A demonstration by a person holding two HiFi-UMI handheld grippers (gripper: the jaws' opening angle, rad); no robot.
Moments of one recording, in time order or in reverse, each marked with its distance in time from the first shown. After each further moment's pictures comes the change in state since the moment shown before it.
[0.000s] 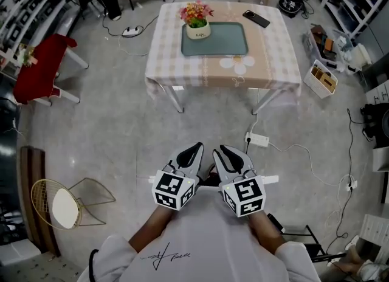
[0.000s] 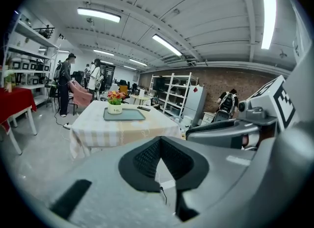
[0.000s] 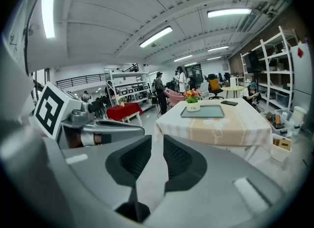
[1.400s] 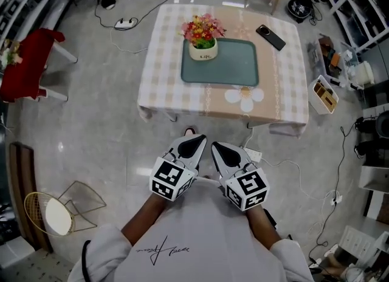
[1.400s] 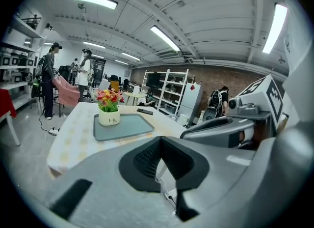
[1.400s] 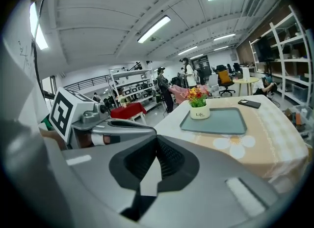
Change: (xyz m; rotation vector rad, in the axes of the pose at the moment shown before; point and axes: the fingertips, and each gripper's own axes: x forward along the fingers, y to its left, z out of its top) left arm 0.165 0.134 0.091 0.024 0.058 -0.115; right arm 0.179 -0.105 0.096 0.034 0.054 0.128
